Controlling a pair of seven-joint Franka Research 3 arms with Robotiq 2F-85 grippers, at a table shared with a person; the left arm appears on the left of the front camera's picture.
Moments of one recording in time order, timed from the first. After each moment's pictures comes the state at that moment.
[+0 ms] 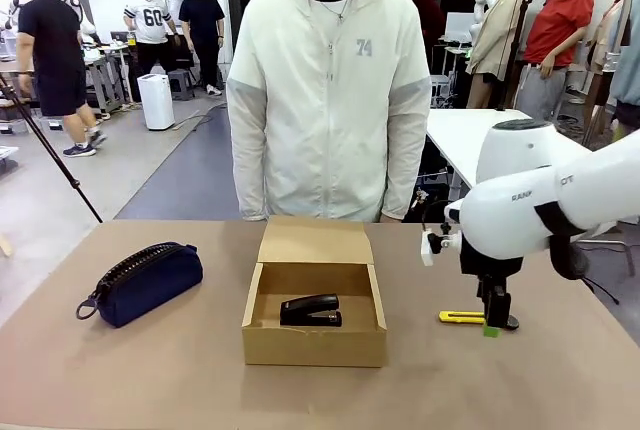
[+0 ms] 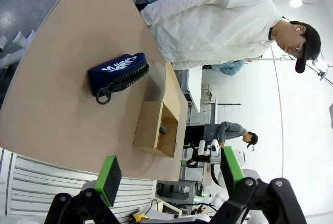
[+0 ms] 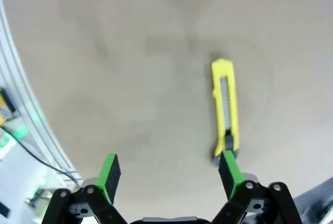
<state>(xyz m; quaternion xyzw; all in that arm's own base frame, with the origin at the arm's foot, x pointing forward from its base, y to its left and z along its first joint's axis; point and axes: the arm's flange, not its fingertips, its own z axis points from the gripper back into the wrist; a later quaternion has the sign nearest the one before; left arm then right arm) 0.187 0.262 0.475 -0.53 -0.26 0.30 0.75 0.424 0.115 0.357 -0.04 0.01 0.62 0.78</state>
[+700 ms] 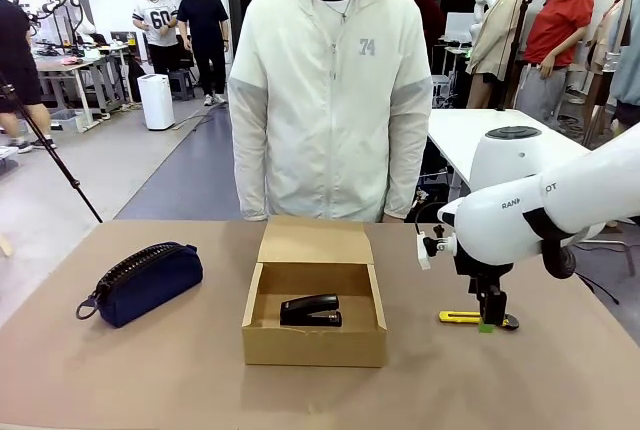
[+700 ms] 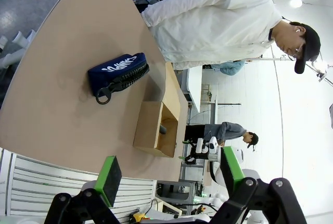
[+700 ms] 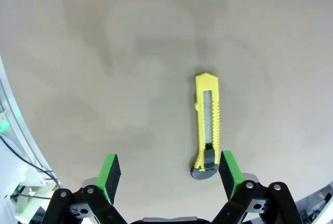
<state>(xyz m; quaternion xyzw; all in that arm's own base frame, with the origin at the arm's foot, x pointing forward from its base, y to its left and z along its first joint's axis) 0.187 0.262 0.475 -0.53 -0.26 0.30 0.75 0.438 0.113 0.349 -0.05 0.00 0.64 0.77</state>
